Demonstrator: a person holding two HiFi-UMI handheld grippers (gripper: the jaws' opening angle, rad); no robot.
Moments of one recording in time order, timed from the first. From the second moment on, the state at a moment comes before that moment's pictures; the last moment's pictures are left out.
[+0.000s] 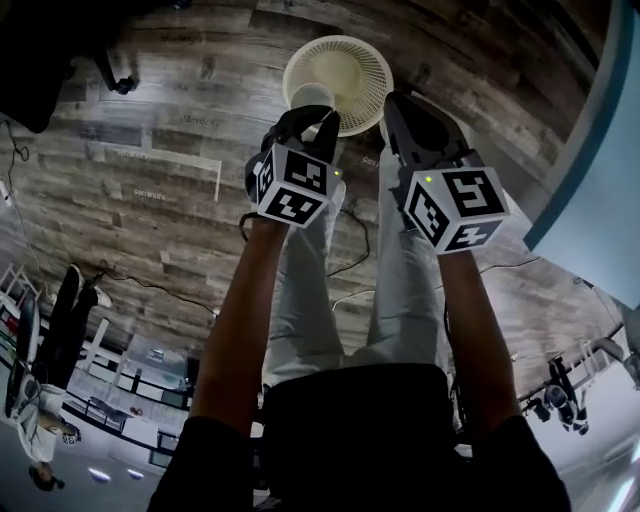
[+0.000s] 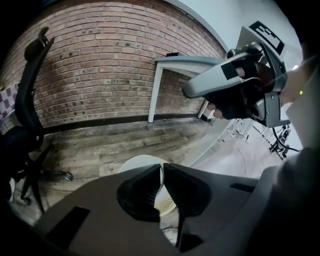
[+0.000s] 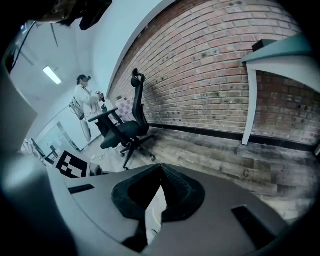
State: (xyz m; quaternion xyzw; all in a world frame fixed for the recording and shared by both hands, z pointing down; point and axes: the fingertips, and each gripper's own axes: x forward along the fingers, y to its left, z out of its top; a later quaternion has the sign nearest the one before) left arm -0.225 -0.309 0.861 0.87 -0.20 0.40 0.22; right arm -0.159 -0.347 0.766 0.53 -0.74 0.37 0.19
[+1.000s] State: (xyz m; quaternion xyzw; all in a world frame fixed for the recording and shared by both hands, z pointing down) left arm -0.223 -0.295 1.075 0.84 -0.20 0.44 0.25; right arm -0.159 -0.268 0.929 0.51 -0.70 0.43 0.26
